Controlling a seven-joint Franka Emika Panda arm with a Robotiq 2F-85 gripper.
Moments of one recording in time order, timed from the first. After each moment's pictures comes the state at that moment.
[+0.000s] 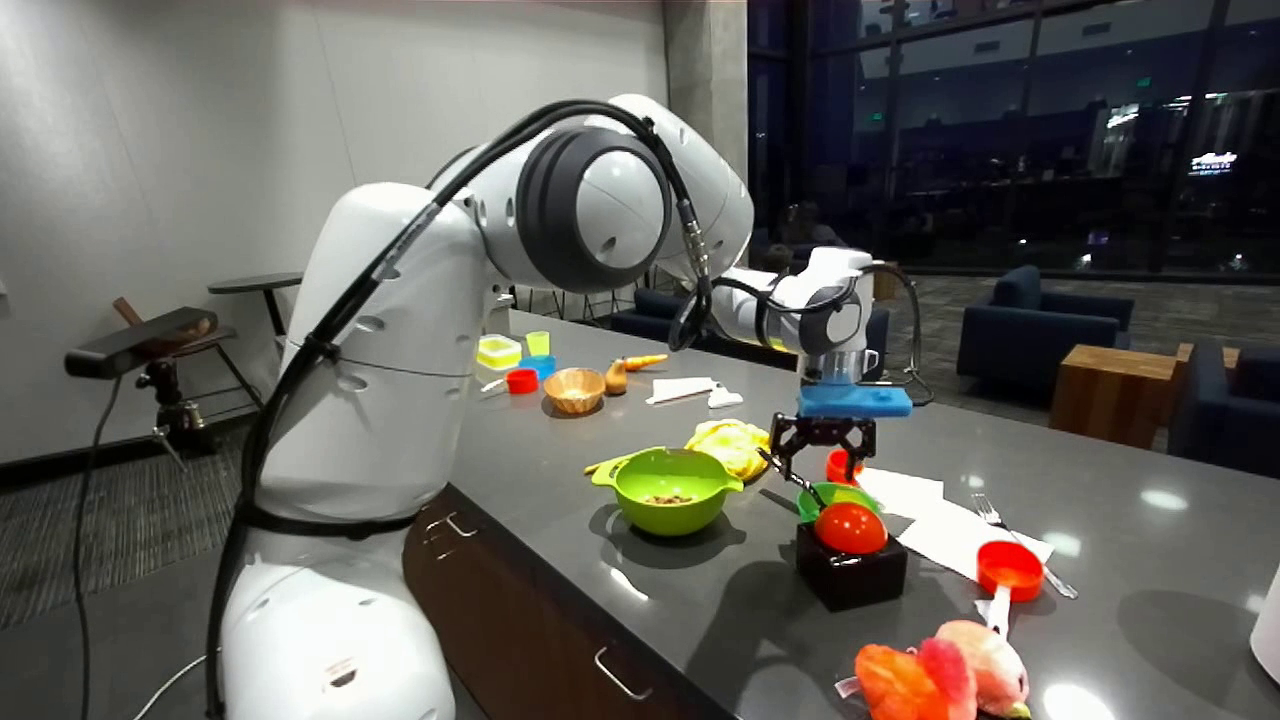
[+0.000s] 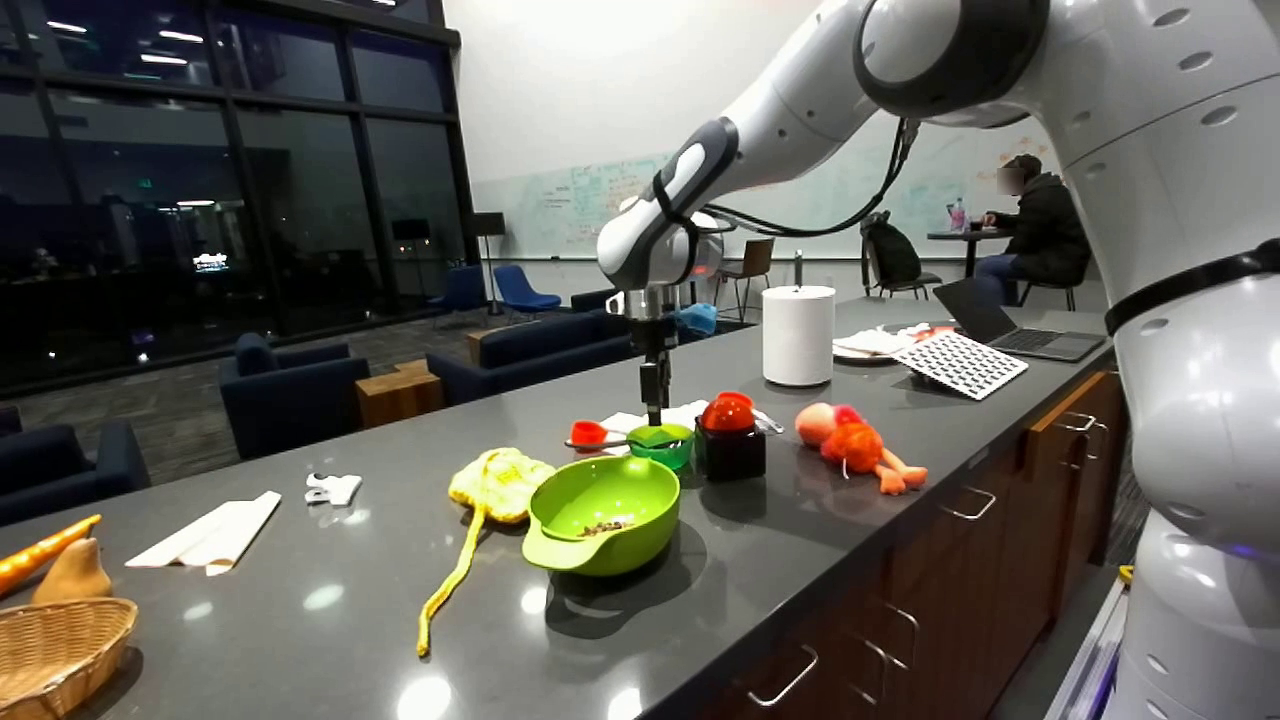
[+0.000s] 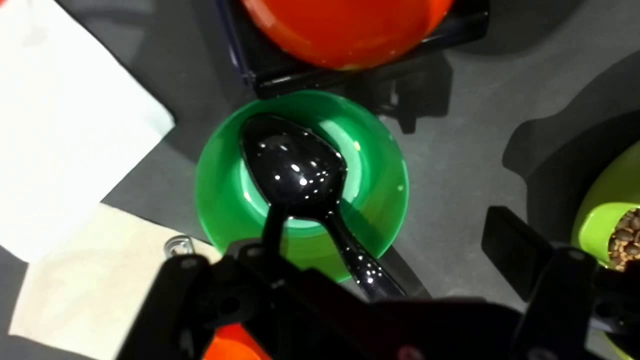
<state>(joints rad) -0.09 0.39 0.02 -1.76 0.02 2.13 -0.79</state>
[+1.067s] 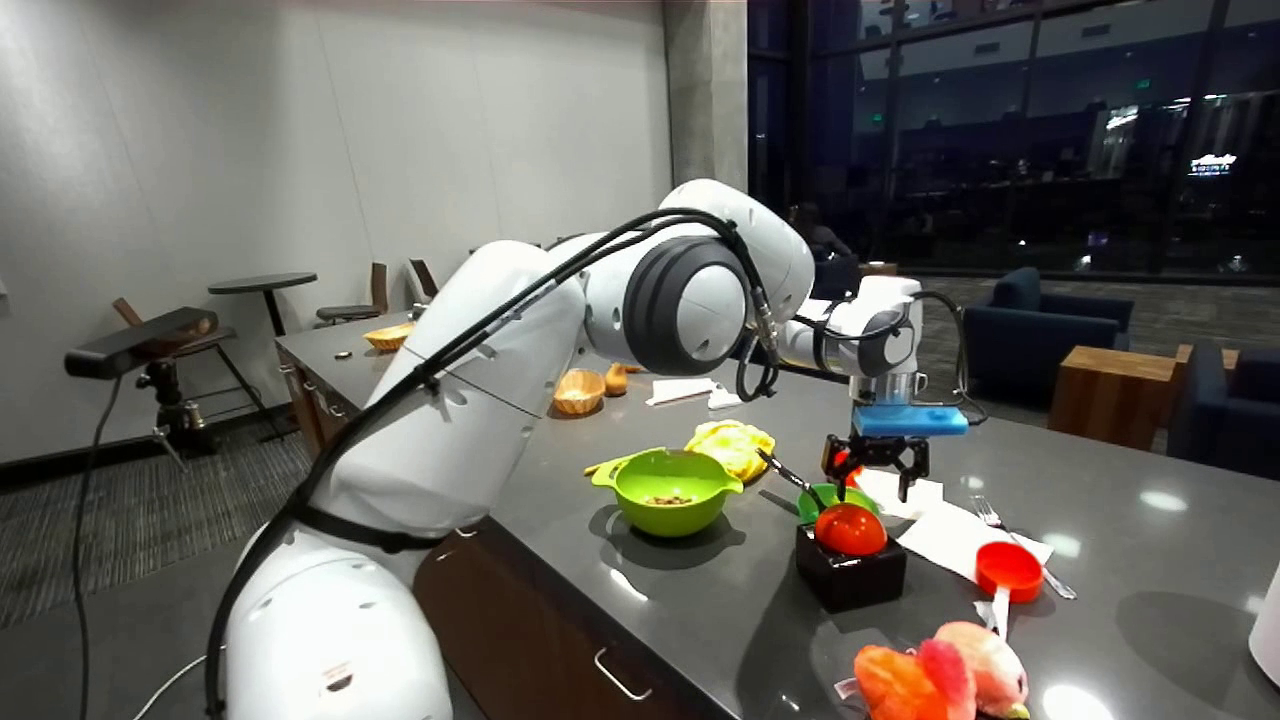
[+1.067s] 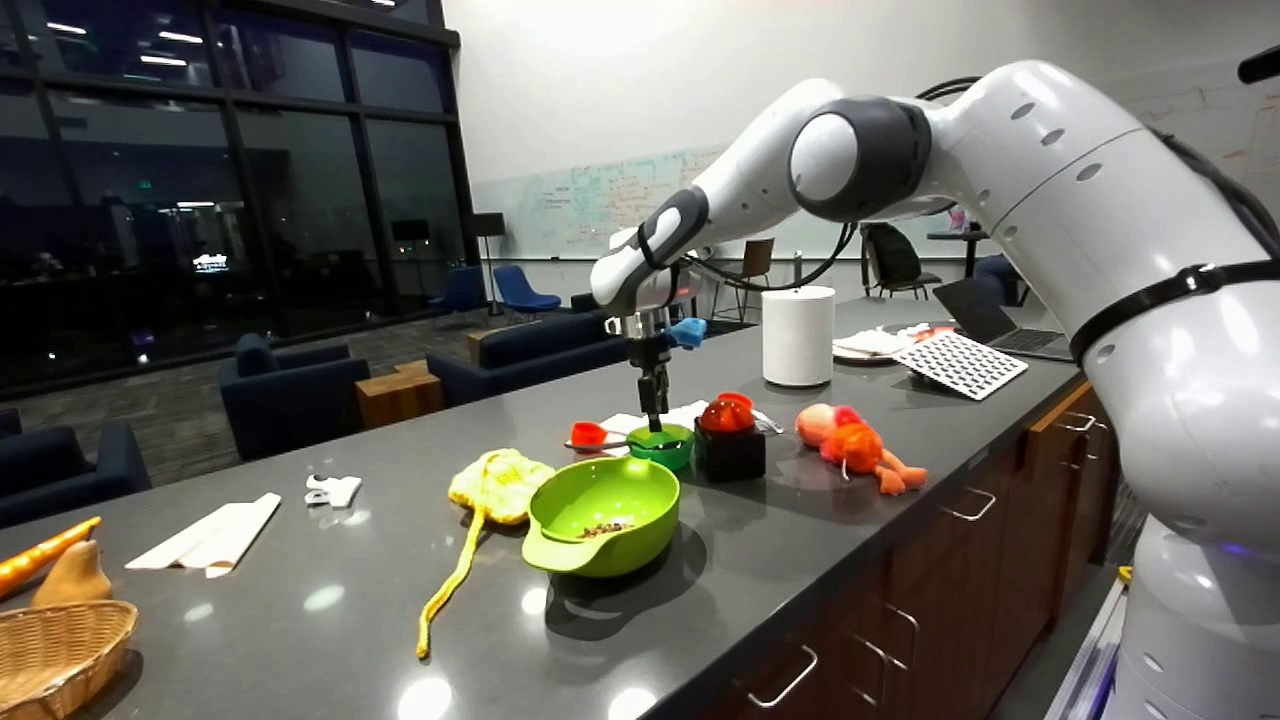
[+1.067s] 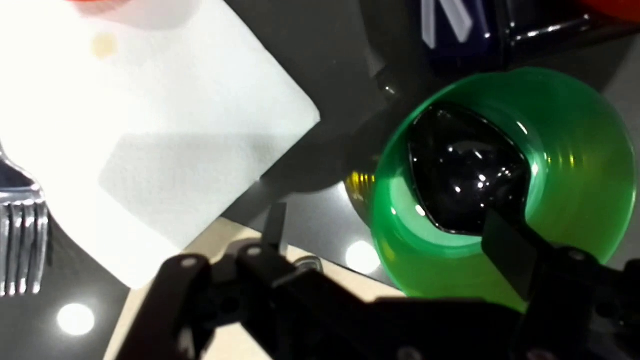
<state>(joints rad) -0.13 0.70 0.01 -1.38 -0.06 2.02 -0.79</state>
